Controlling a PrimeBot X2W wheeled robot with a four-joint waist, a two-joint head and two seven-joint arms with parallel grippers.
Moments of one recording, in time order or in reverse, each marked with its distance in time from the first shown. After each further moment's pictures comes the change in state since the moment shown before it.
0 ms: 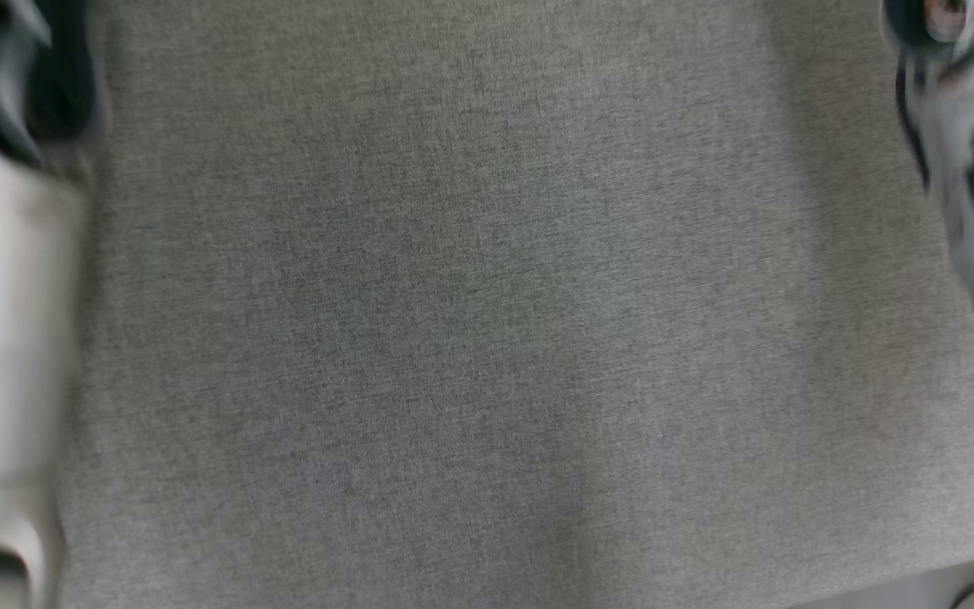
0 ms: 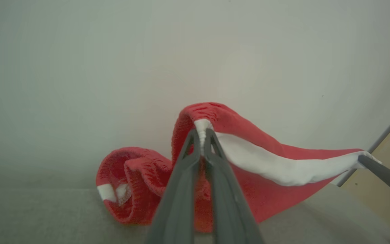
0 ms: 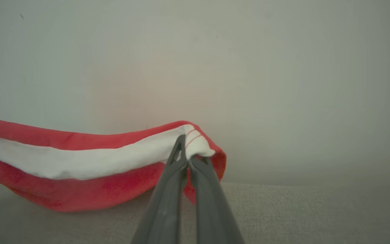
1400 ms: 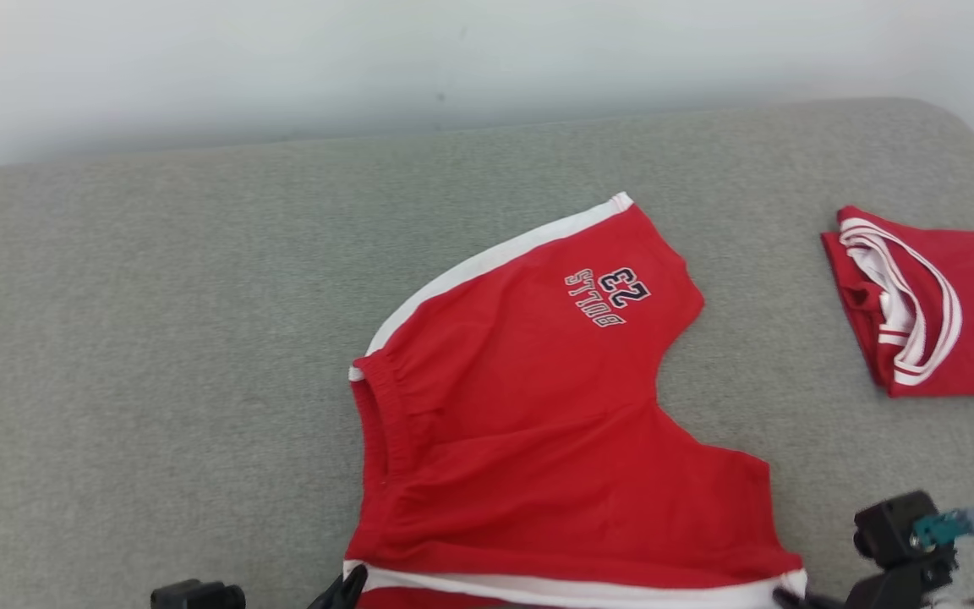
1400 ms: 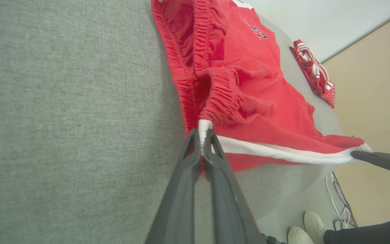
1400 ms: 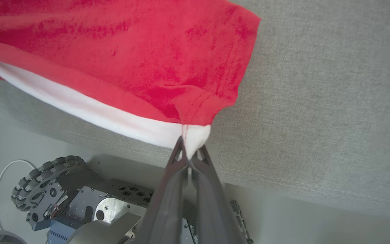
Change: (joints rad) left arm 1.241 0.198 -0.334 -0.418 -0.309 0.103 0.151; right arm 1.584 -0.102 -0.280 -1.013 -0.073 0.000 1.118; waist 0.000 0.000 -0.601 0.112
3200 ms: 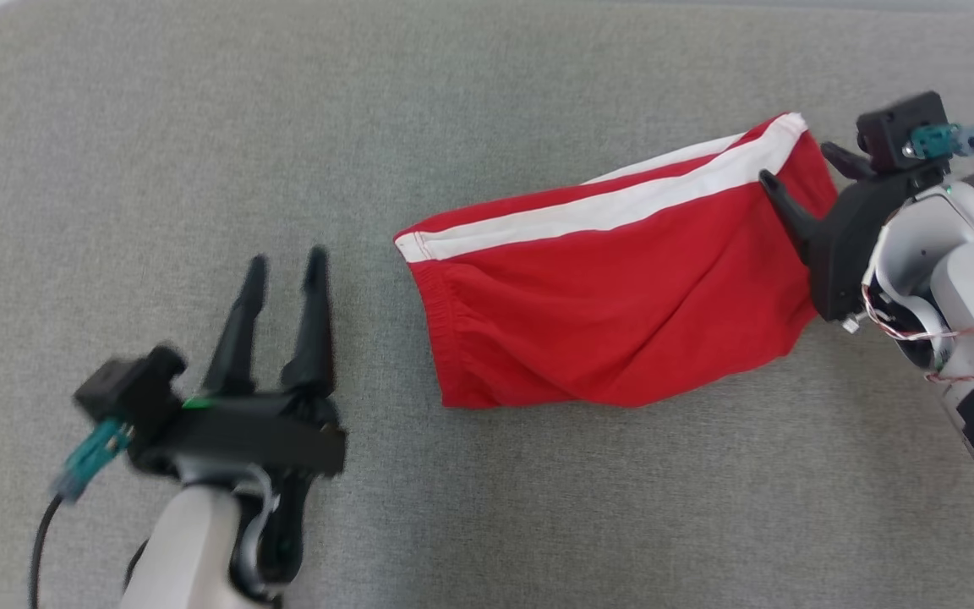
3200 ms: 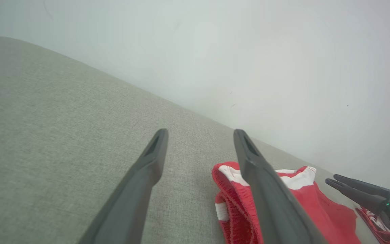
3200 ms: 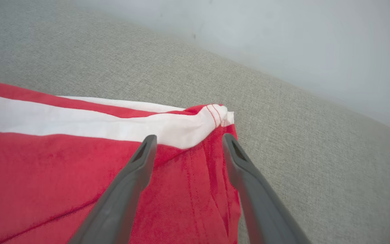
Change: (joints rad) left arm -0.430 -0.386 0.340 0.223 0.282 -0.017 -0.179; right arm -1.138 -0.150 0.548 1.044 0.043 0.000 -0.720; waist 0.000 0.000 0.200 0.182
